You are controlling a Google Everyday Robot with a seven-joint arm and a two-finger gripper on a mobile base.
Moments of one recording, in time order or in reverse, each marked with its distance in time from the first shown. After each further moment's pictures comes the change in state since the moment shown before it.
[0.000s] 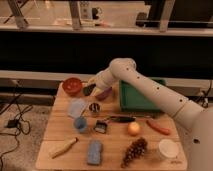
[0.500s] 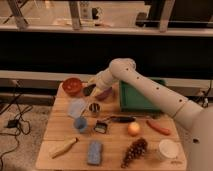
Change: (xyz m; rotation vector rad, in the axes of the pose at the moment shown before) arm 0.004 0.000 0.006 0.001 0.004 0.031
